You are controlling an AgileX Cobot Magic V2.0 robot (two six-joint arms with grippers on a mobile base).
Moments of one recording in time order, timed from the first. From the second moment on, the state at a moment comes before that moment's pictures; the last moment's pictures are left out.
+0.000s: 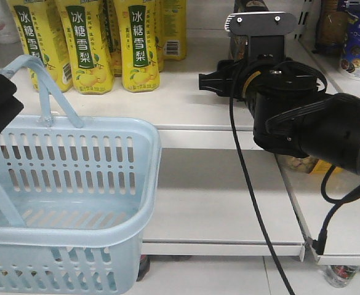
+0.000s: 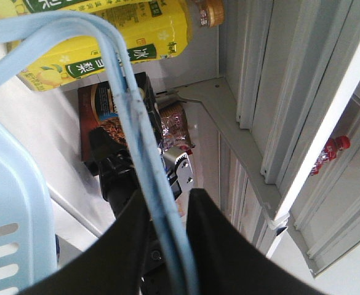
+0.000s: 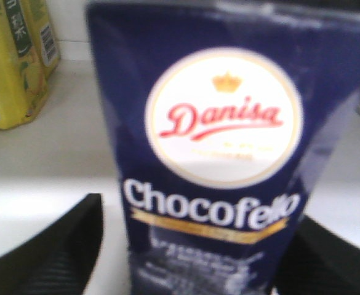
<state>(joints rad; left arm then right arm) -0.31 0.73 -0.68 -1.74 0.27 0.31 0.60 1.66 -1.30 -1.42 0.65 1.54</state>
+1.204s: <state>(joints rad) -0.31 0.73 -0.68 -1.74 0.27 0.31 1.06 1.35 -1.30 -1.21 1.11 1.27</state>
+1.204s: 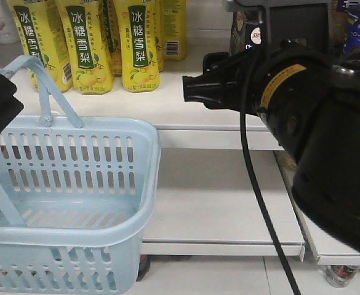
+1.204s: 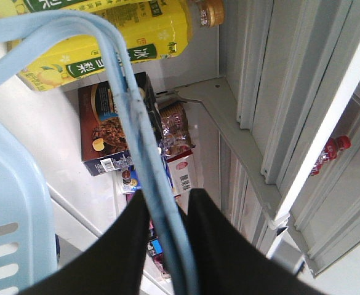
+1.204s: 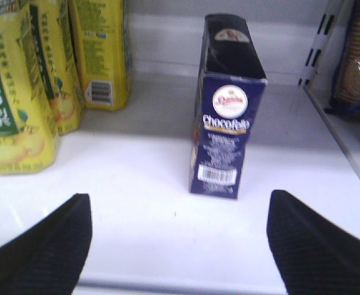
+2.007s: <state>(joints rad) -0.31 0.73 -0.68 -1.74 0.27 0.31 1.54 1.13 -1.28 -1.12 1.24 1.19</state>
